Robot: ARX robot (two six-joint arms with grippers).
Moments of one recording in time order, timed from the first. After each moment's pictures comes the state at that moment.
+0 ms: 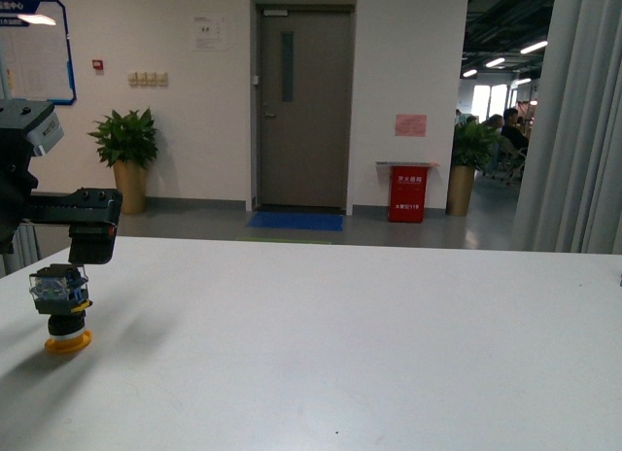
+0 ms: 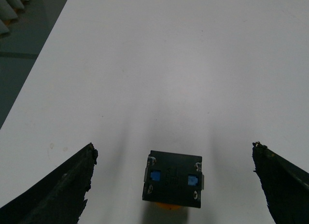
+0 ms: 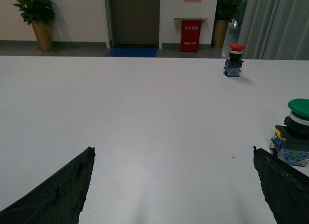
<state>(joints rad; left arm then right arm) -0.04 1.64 1.18 -0.02 -0.14 -0.01 0.00 0.00 0.01 0.00 0.00 0.00</state>
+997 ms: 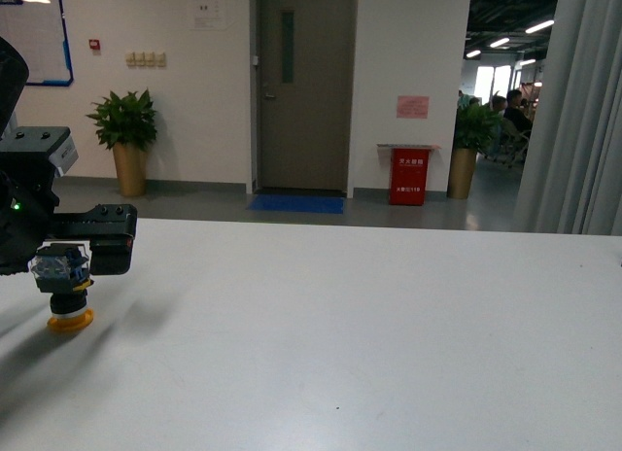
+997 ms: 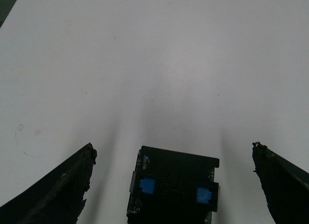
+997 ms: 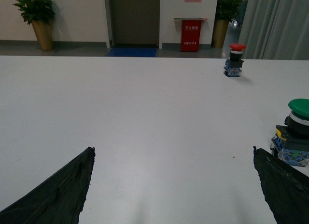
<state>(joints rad) -0.05 1.75 1.22 -0.05 -0.15 -0.08 0.00 0.00 0.01 0.00 0.00 0.00</state>
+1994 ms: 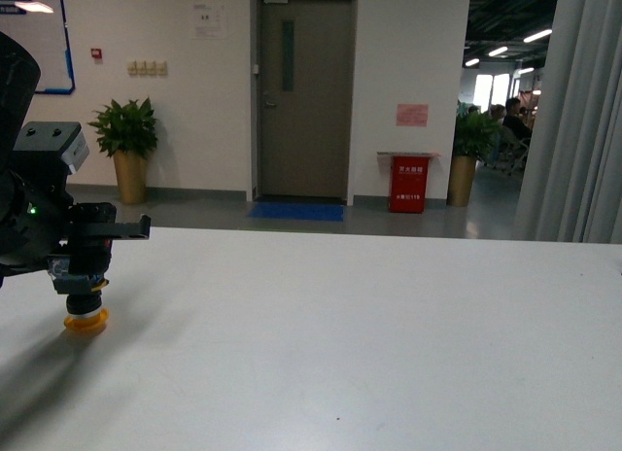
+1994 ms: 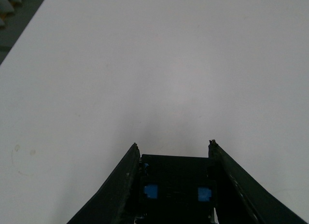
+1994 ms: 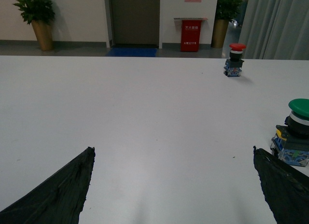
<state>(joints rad) -0.09 1.73 1.18 0.07 -0.19 -0.07 0.00 0.00 0.01 0.00 0.00 0.00</state>
